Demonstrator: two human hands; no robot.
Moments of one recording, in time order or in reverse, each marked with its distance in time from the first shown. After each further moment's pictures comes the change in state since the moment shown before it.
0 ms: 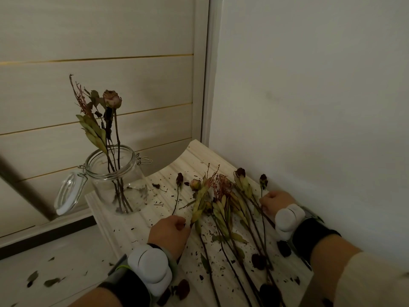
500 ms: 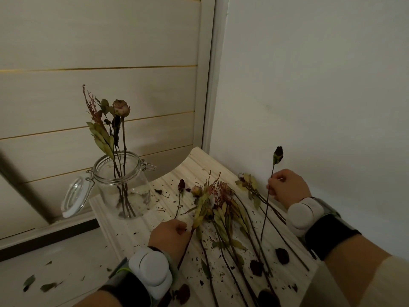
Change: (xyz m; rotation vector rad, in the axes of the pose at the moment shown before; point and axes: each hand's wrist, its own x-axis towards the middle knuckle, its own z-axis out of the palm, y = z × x) left_hand -0.005 0.003 -0.008 -0.029 0.032 0.001; right_hand -0.020 -0.029 -0.036 0.278 0.260 -0.206
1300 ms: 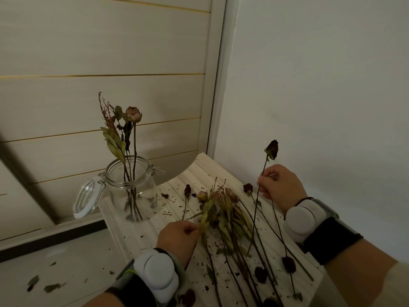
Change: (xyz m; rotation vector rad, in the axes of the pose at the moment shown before) left_hand -0.015 0.015 -0.016 -0.120 -0.014 0.067; right_hand -0.024 -0.042 0.005 0.177 -0.078 -0.139
